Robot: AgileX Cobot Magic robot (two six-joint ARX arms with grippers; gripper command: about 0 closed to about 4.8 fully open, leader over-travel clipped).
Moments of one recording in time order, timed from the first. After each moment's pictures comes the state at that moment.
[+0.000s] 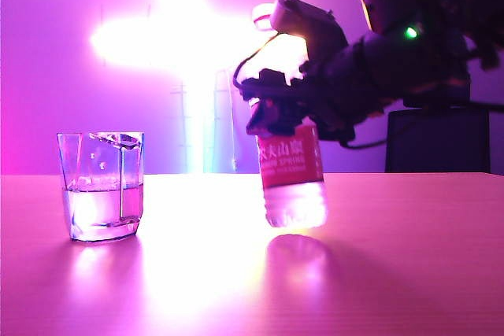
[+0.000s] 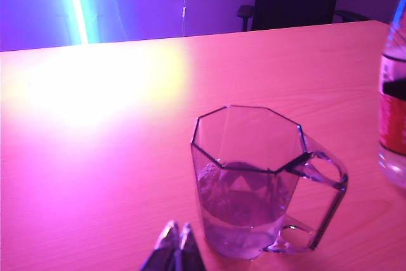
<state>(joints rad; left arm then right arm) -0.37 0.01 0.01 -0.07 -0.03 0.01 0.65 1.60 0.61 0.73 0.05 0.06</state>
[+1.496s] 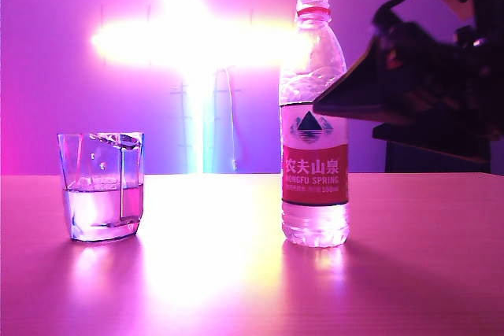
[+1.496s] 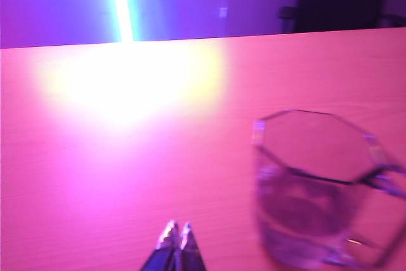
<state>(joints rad) -0.22 0.01 0.01 -0.07 -0.02 0.01 0.66 1.14 0.09 0.93 -0.02 0.20</state>
